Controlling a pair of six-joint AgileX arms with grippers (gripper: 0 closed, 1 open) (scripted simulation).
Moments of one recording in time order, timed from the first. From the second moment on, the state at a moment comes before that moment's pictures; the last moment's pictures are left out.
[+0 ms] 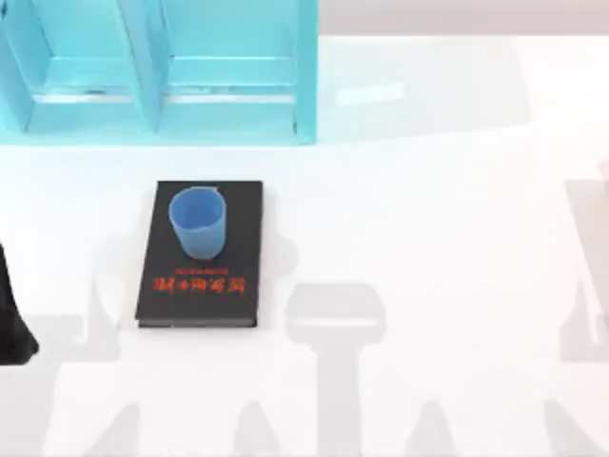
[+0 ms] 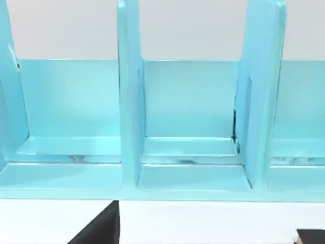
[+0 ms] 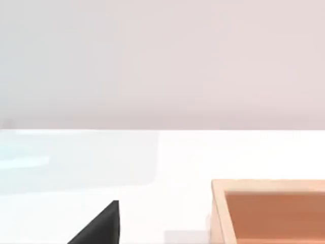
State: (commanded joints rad) left arm 0.00 0.00 0.00 0.00 0.00 0.00; right arm 0.00 0.00 0.00 0.00 0.00 0.00
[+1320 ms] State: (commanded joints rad) left arm 0.00 0.00 0.00 0.00 0.00 0.00; right arm 0.56 1.38 1.37 -0.71 0.23 0.52
